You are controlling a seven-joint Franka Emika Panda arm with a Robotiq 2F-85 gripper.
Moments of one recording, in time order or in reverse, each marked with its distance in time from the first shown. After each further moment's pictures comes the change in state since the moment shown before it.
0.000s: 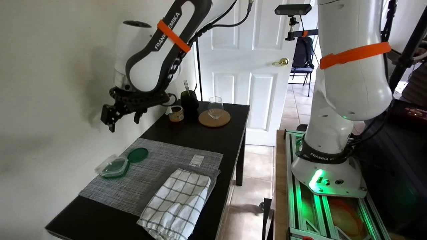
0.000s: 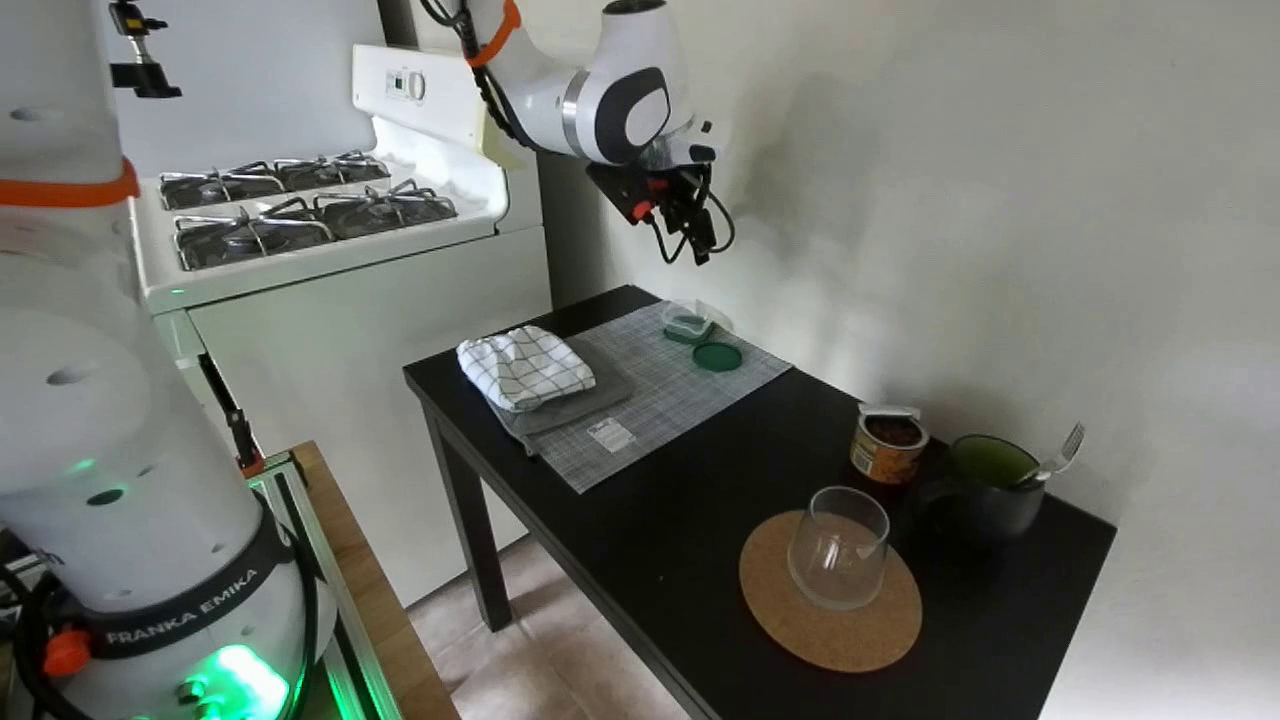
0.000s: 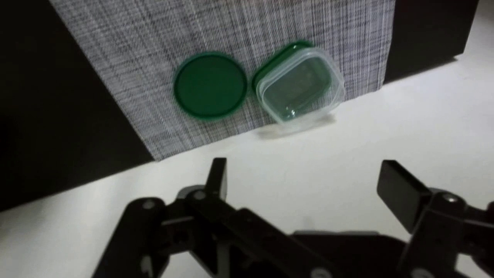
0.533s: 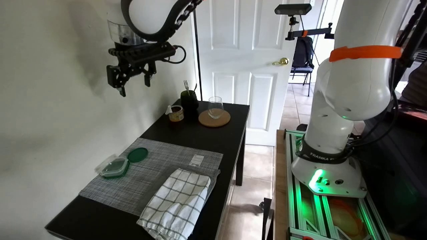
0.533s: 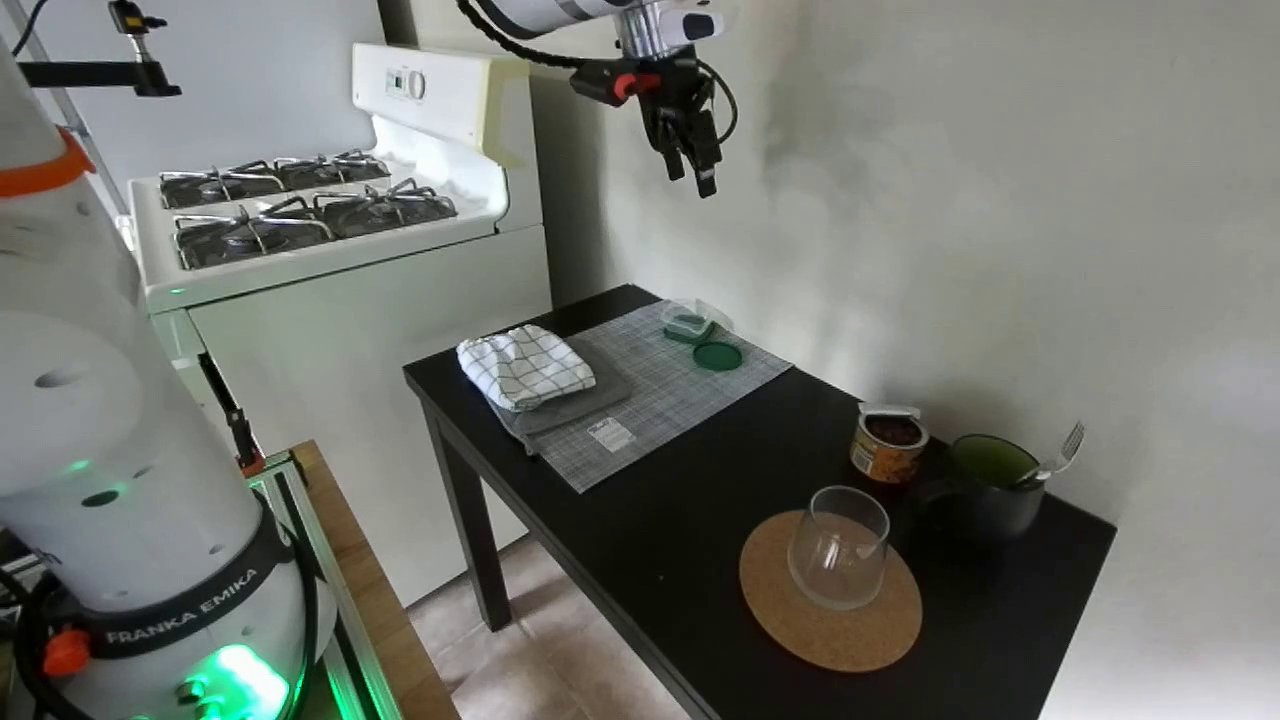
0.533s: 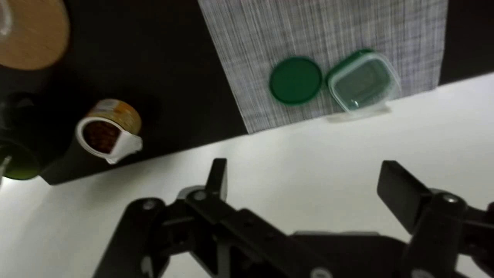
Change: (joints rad) arm -0.029 -0.262 0.003 0.052 -0.216 -0.461 0.158
